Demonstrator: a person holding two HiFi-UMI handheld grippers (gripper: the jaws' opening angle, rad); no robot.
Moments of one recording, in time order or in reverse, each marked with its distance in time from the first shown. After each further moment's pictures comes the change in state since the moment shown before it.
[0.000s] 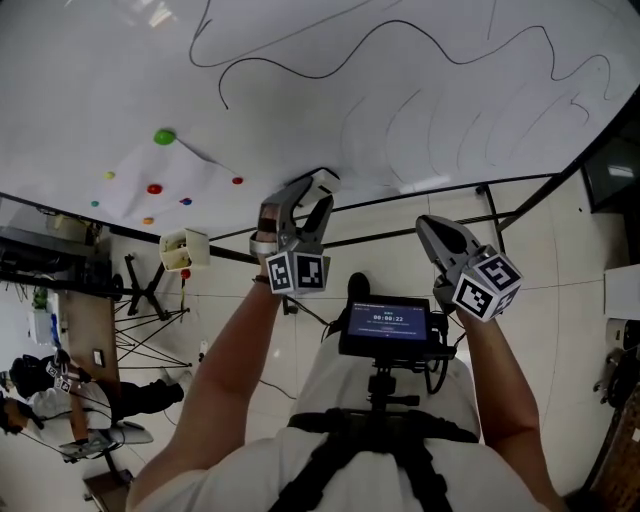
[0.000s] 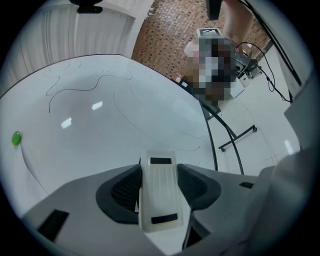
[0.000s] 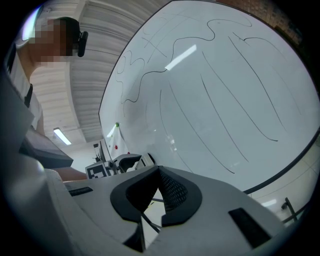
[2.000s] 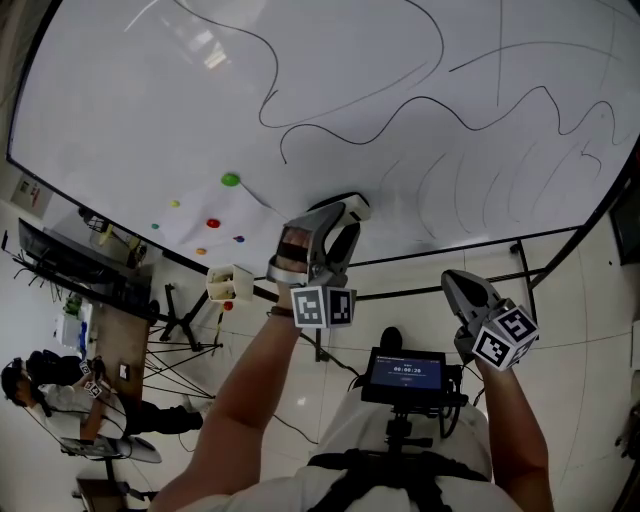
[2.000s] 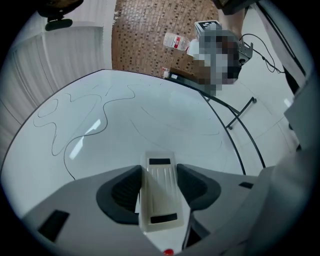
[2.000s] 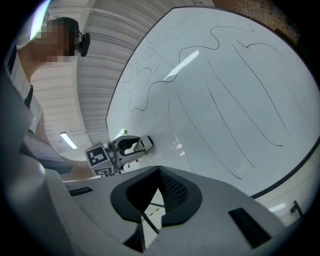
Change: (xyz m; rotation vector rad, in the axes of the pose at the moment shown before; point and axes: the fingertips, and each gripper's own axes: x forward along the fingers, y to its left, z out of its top) left arm -0.026 0.082 0.070 0.337 0.034 0.121; right arm -0.017 0.024 0.022 -0.001 -0.068 0.064
